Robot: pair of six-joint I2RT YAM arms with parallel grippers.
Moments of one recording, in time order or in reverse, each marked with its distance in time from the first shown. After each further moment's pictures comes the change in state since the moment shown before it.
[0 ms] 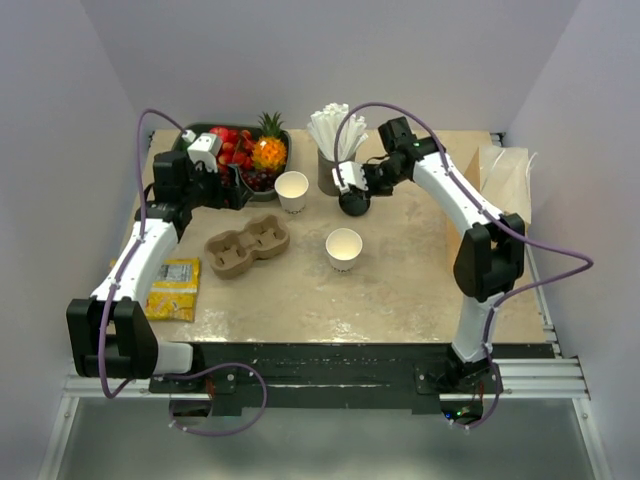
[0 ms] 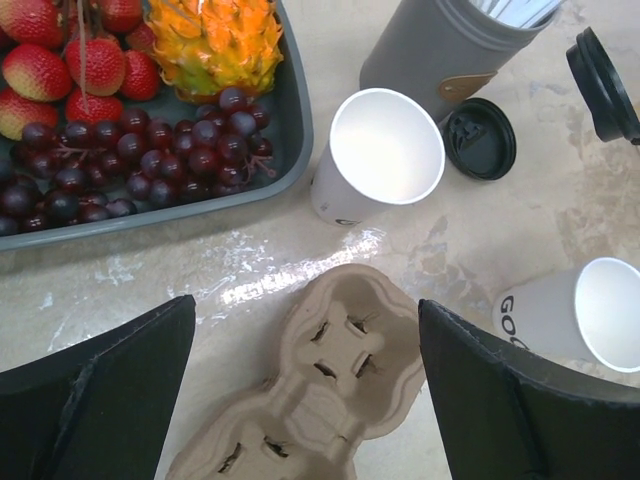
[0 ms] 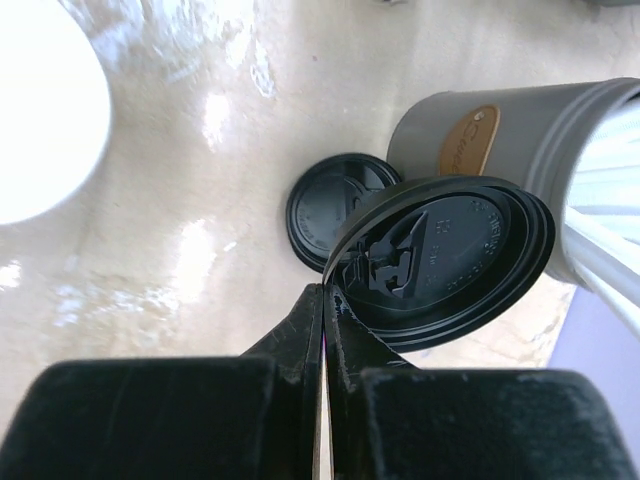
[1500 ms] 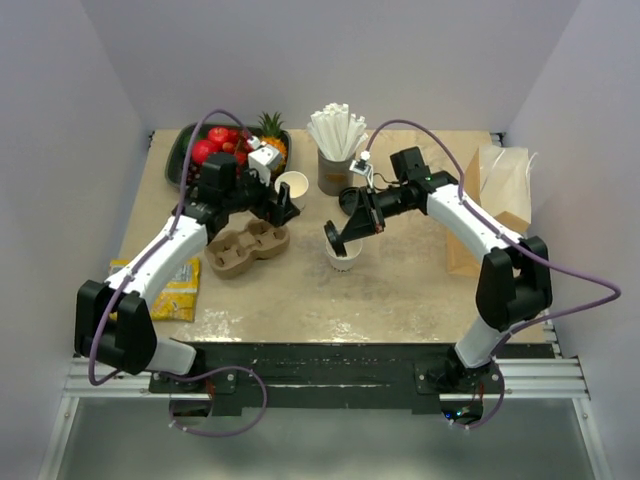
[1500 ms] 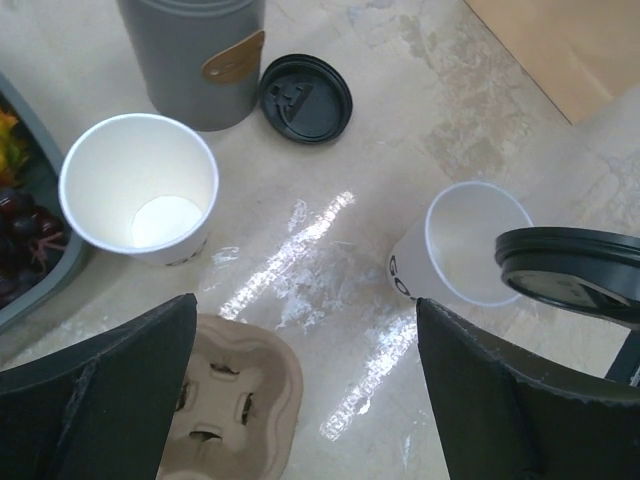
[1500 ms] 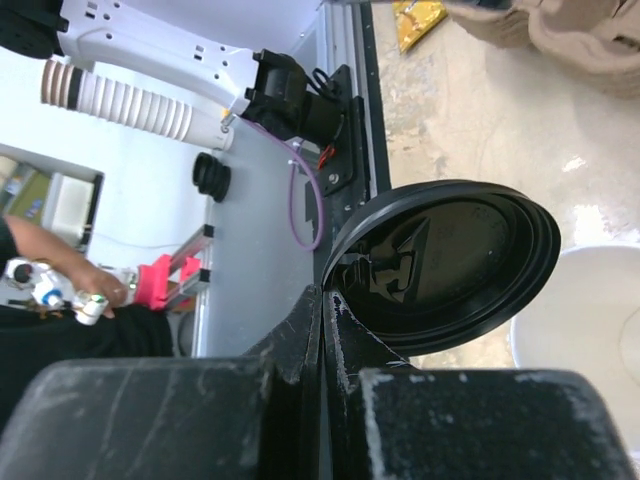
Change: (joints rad) left arm -0.278 0.060 0.036 0.024 0.084 0.120; right arm -0.007 -0.253 -0.419 0.249 -0.848 1.364
